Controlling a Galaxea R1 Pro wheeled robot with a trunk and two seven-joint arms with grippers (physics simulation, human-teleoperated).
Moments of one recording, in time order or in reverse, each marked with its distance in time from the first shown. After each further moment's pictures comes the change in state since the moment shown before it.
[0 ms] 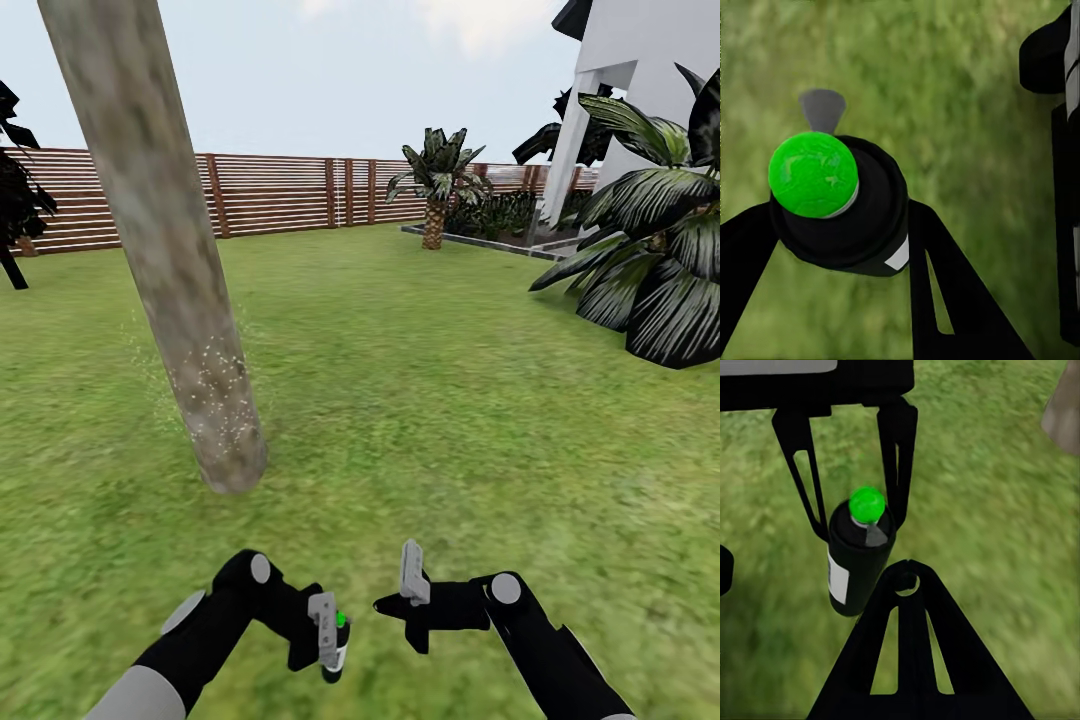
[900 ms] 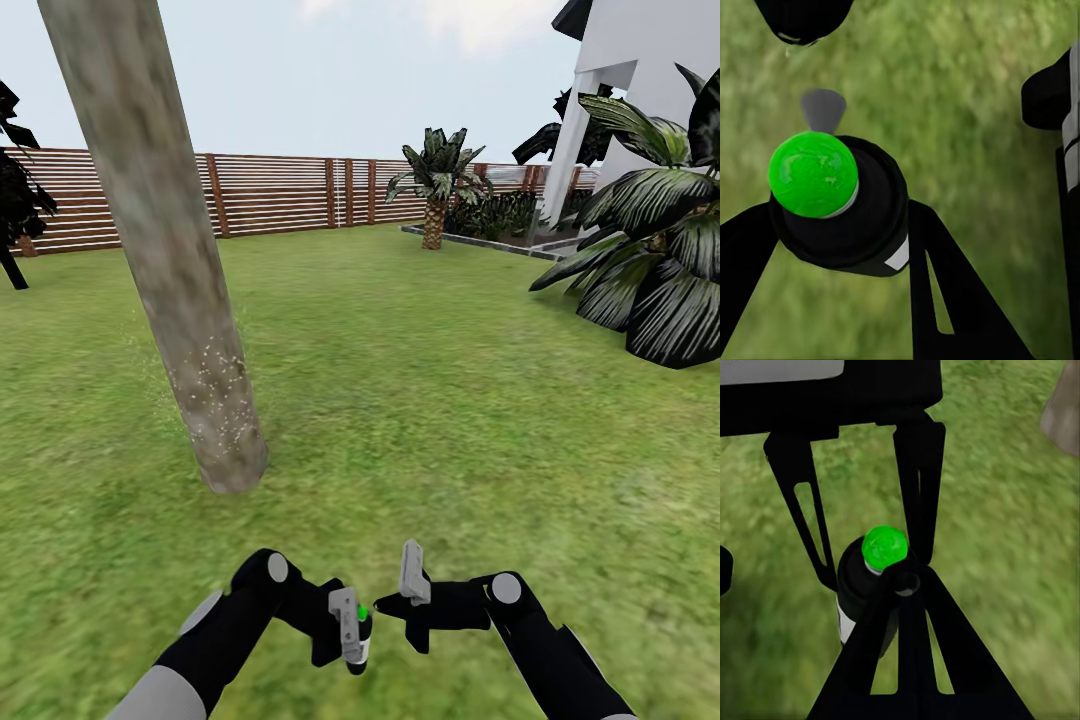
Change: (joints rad) left arm 0.000 -0.064 -0.002 -0.001 0.007 -0.005 0.039; right arm 0.000 -0.002 0.000 -0.002 -0.002 0.000 0.000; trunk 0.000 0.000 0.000
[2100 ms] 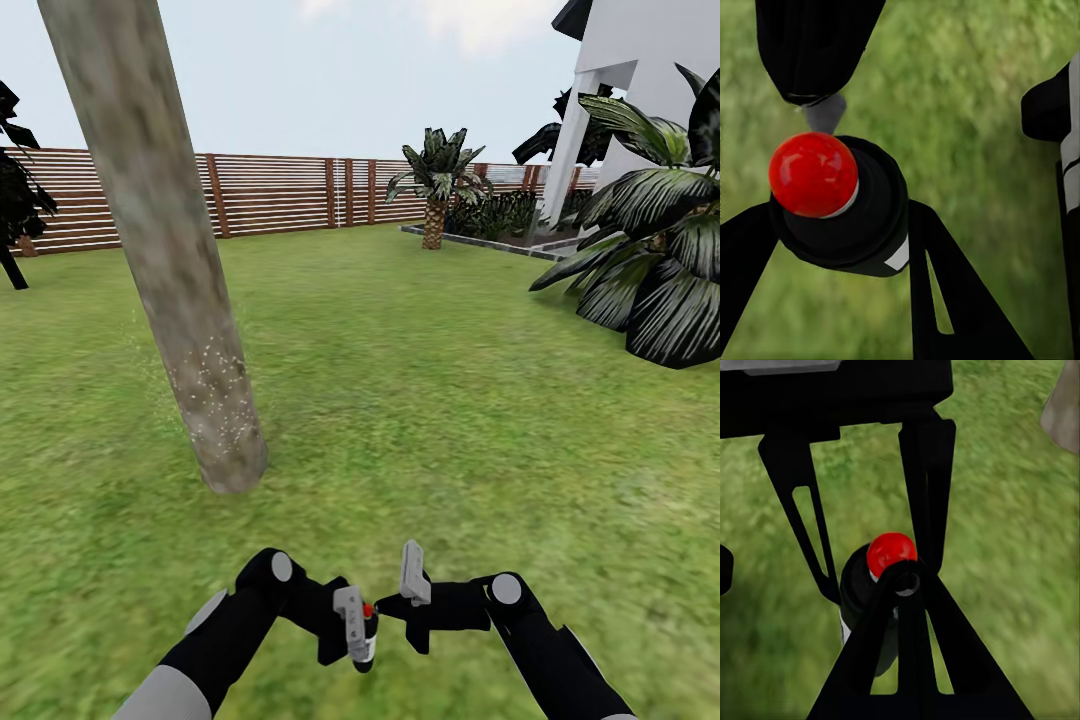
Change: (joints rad) left arm 0.000 -0.017 0.003 0.000 0.005 0.003 0.008; right arm 0.000 0.000 -0.001 0.006 0.001 0.000 -0.002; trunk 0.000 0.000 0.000
